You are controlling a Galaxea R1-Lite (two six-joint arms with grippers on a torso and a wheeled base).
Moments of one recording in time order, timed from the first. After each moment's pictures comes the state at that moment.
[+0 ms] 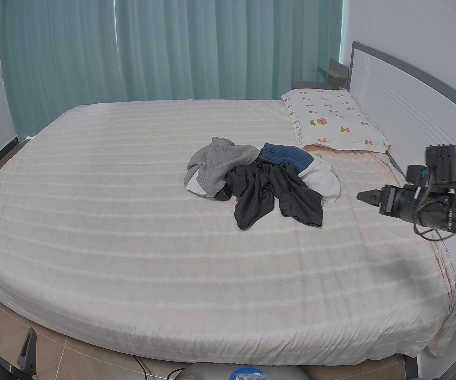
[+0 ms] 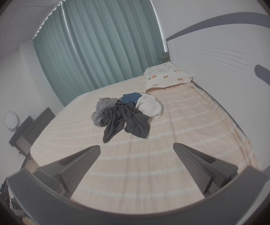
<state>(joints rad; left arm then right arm) 0.01 0.02 -0.02 0.00 0.02 -0.01 0.19 1.68 -0.81 -0.41 -0.02 0.31</state>
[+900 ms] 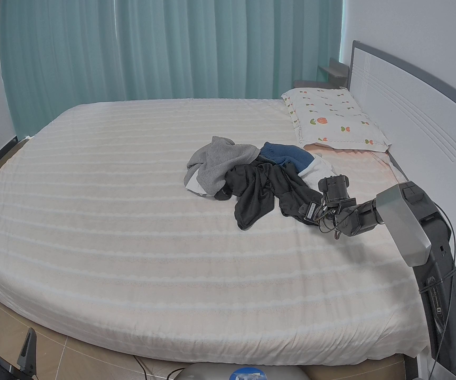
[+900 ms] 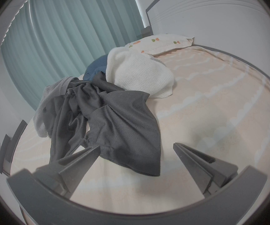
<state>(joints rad) 0.01 0.02 -0.02 0.00 0.02 -0.01 0.24 2.69 -1.83 -0.26 -0.21 0.52</state>
